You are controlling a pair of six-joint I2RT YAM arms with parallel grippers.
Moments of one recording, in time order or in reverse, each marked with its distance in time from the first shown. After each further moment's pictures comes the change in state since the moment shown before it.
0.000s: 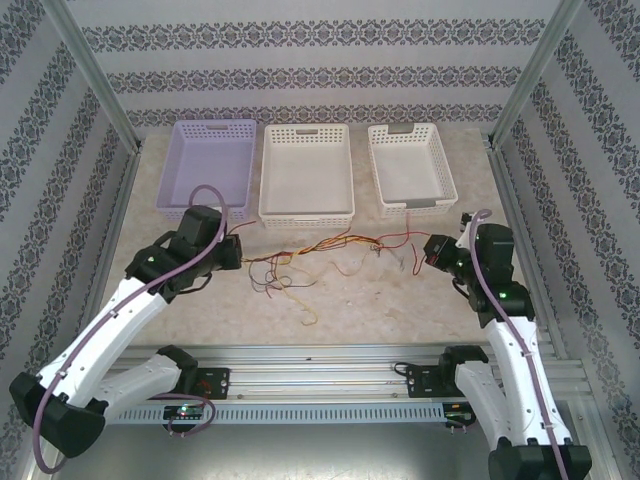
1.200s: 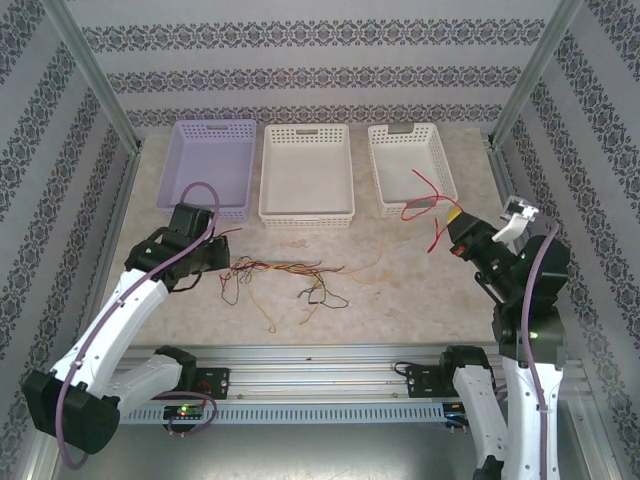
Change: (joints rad) left arm 0.127 0.082 -0.046 0.018 0.136 0.037; right arm -0.038 -0.137 0.232 0.118 -0.192 0.190
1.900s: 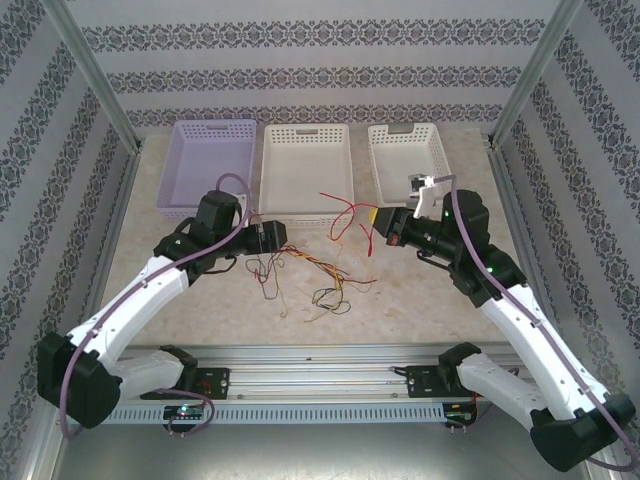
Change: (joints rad) left arm -0.150 0.101 -0.016 0.394 0.230 -0.106; right arm 0.489 0.355 0.027 0.125 0.066 -0.078
